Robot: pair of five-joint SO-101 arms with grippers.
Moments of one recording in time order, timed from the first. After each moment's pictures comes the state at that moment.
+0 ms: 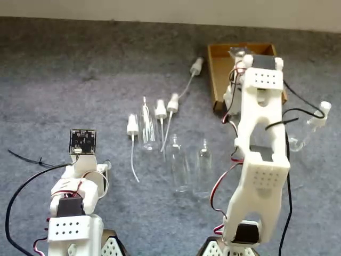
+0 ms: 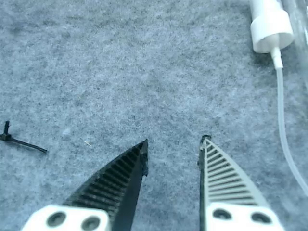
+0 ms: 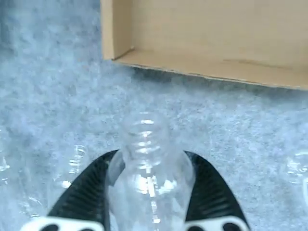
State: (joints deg) left arm -11.5 -85.4 96.3 49.2 0.0; right arm -1.1 32.1 -40.3 99.6 16.7
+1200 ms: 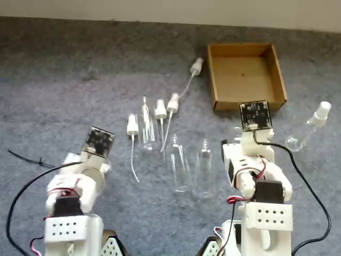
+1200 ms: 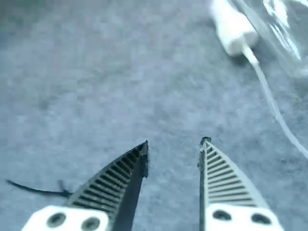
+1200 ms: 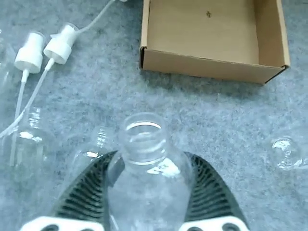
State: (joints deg) left arm -12.1 -85.3 88.6 51.8 -21.4; right arm -2.8 -65.1 61.8 54.1 13.5
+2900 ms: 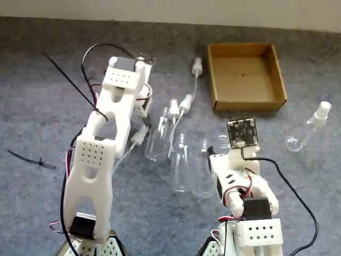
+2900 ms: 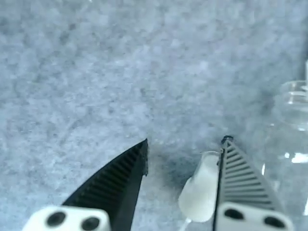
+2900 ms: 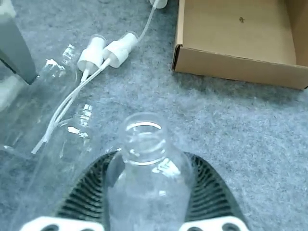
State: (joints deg) left arm 4.4 55.4 -53.6 99.9 0.3; right arm -10.1 -80.0 76.1 50.1 8.5
